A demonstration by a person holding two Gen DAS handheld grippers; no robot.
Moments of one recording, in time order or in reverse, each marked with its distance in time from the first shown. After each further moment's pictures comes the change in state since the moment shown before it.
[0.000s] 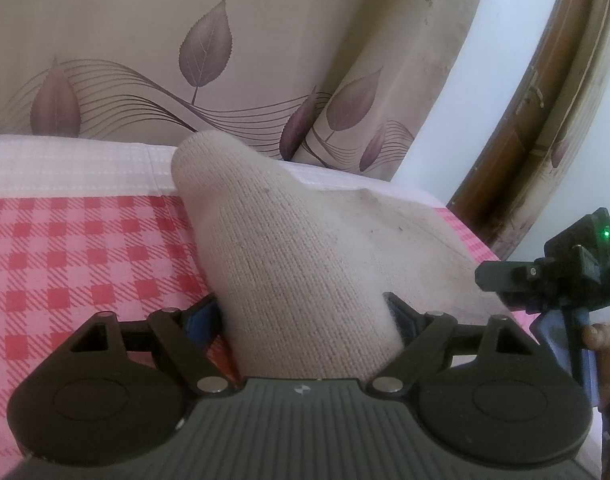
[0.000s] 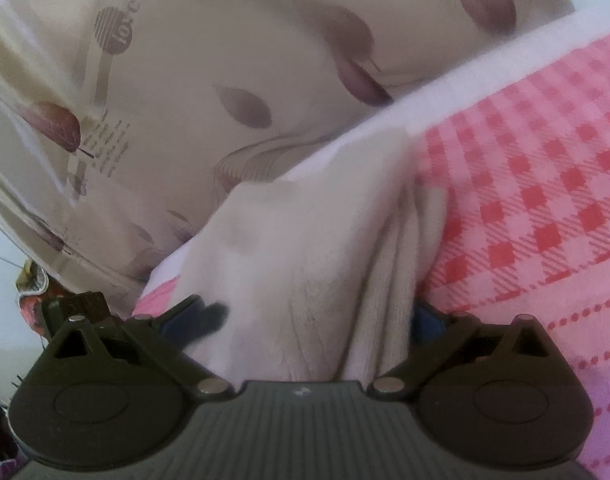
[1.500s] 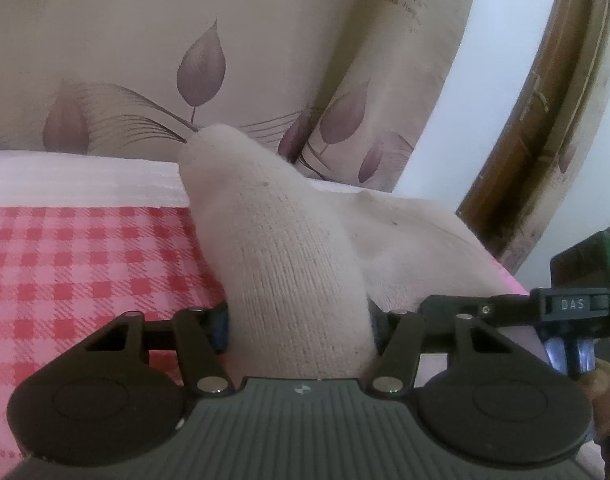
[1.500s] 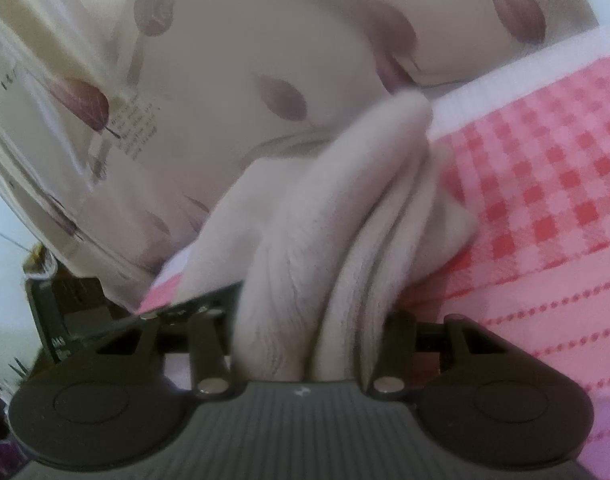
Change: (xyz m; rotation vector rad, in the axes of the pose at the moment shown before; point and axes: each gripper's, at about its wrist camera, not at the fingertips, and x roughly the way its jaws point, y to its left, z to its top) left arm -0.013 -0.033 -0.008 0.011 -0.055 0.069; right arm 0.004 0.022 -0.021 -0.070 -0.039 0.042
